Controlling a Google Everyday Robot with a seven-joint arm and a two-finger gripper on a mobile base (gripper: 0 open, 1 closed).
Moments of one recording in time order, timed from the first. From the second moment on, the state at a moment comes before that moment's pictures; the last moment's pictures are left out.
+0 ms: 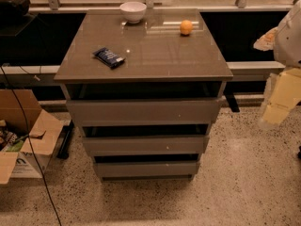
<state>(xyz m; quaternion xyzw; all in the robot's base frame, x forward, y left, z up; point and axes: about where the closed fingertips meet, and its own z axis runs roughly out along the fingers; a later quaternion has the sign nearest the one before) 0.438 -0.217 0.976 -0.60 0.78 -0.03 0.16</state>
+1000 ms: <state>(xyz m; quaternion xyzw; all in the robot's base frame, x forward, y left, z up) 0.434 -0.197 0.938 -0.62 0.76 0.00 0.20</state>
